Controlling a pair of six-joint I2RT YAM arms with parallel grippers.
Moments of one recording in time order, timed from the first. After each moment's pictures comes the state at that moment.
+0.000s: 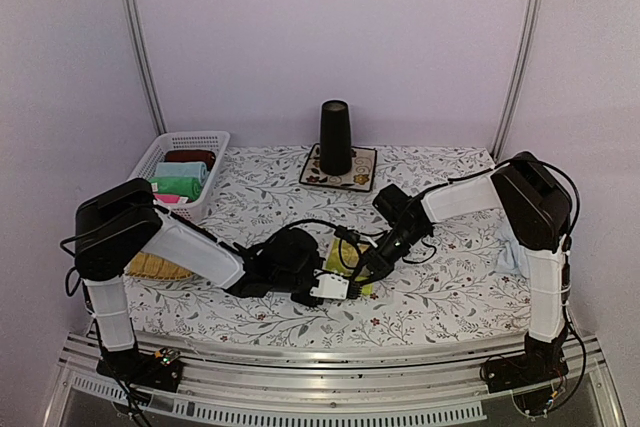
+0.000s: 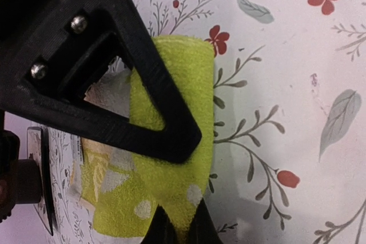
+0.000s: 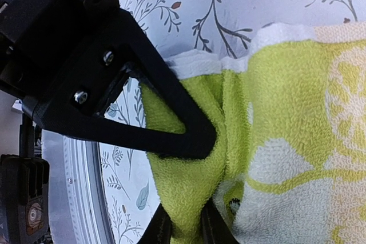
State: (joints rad) left arm -1.04 1.93 0.89 0.33 -0.02 0.95; right arm 0.66 2.11 1.29 -0.51 -0.90 -0.29
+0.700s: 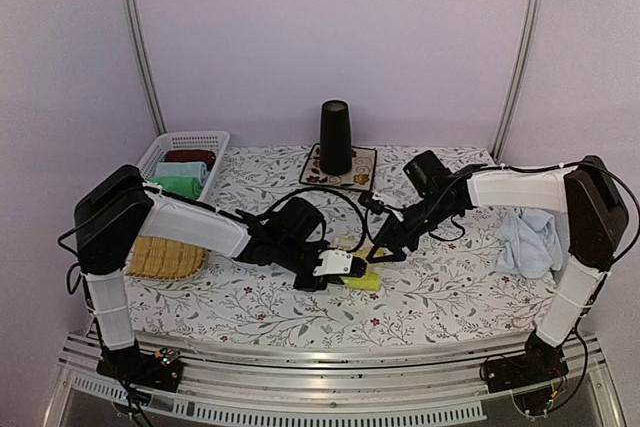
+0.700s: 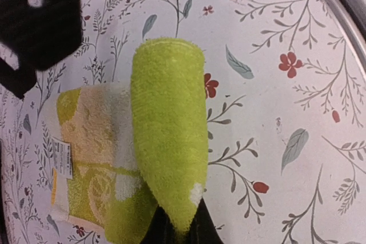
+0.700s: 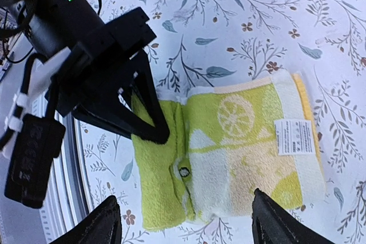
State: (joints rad) left arm -0.96 1.93 1.09 -0.03 0.28 0.83; right arm 0.61 1.79 1.20 -0.52 -0.68 -0.35
